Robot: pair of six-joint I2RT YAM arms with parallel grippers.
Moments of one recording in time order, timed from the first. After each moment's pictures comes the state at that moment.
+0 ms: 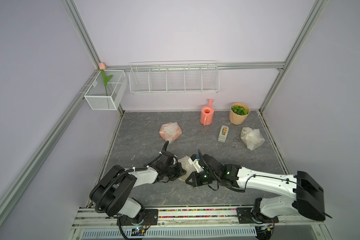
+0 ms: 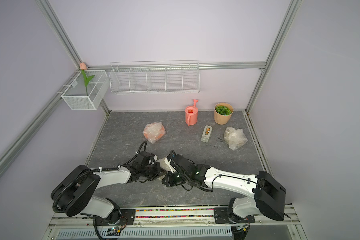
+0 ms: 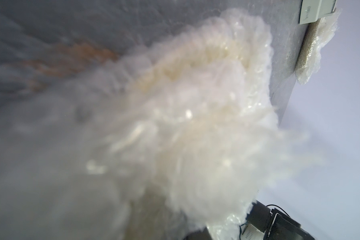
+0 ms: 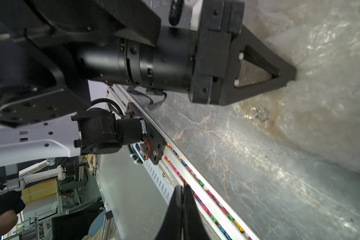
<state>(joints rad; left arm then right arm) -0.64 1.49 0.47 0.14 0.49 -1.03 1.10 1.39 0.86 -0.22 -0.33 0.91</state>
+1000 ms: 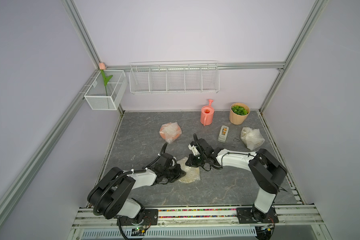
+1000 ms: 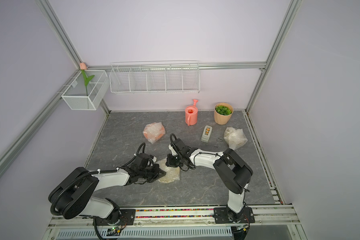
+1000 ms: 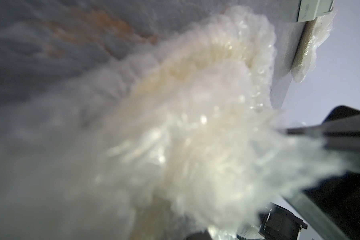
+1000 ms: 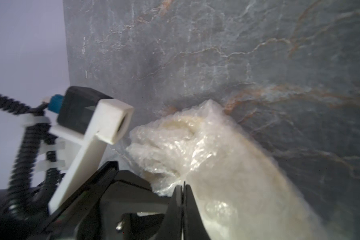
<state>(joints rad) -0.64 1.46 0.42 0.17 0.50 -1.06 0.81 1.85 1.06 -0.15 -0.40 0.76</state>
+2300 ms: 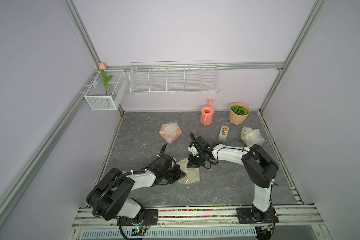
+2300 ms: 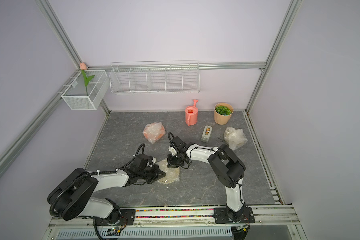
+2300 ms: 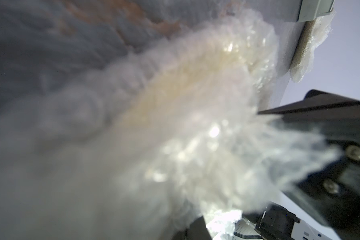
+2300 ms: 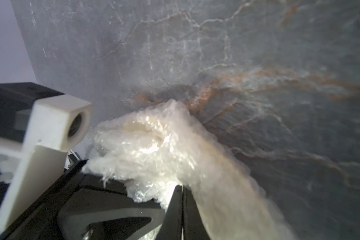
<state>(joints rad) -0.64 1.44 0.40 0.17 0.52 -1.08 0.78 1.91 1.20 -0.41 -0.48 0.67</state>
